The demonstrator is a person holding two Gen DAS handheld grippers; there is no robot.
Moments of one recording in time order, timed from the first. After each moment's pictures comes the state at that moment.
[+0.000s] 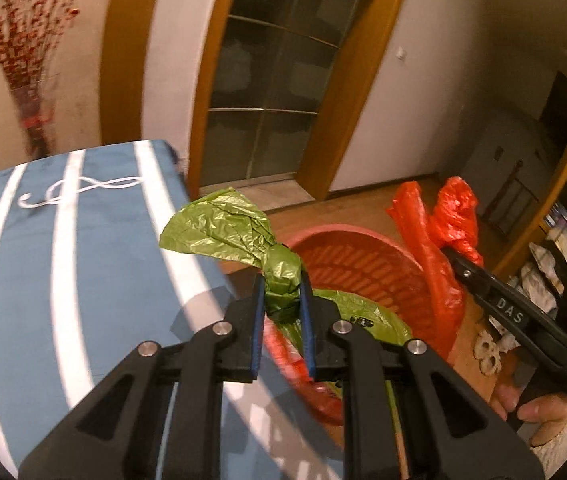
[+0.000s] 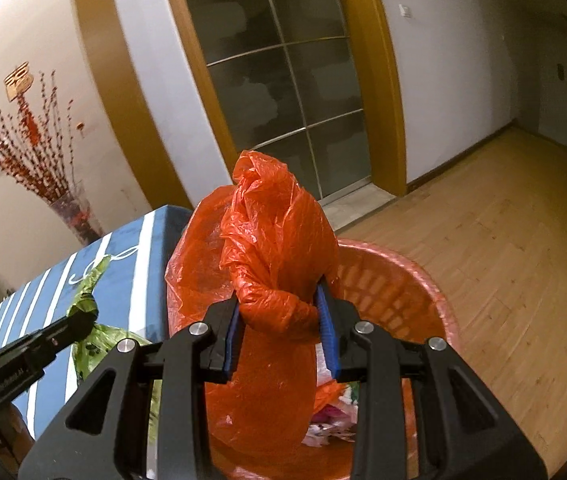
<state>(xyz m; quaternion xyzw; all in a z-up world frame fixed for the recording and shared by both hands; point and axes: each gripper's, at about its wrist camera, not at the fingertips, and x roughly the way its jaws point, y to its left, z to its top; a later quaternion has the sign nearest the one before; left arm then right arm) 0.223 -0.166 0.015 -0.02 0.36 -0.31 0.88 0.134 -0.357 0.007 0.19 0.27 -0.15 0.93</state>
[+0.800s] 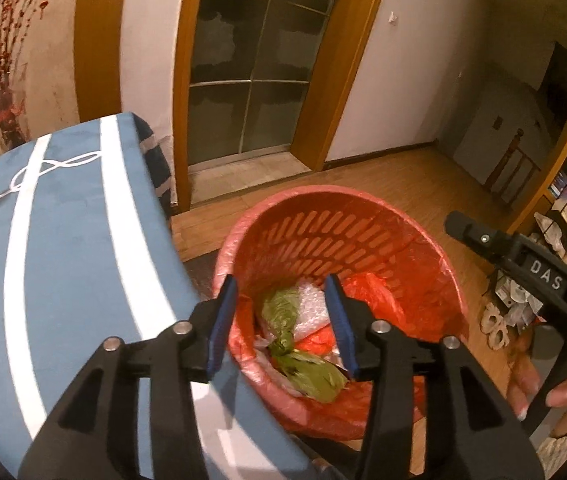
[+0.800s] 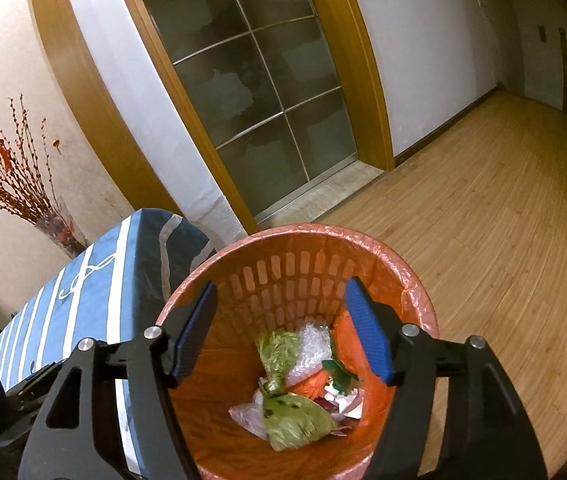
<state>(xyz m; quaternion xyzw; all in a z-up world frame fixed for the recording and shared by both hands) 0.221 -0.205 -0.021 0.02 0.39 -0.31 0.87 0.133 -0.387 -0.009 0.23 0.28 -0.16 0.92</state>
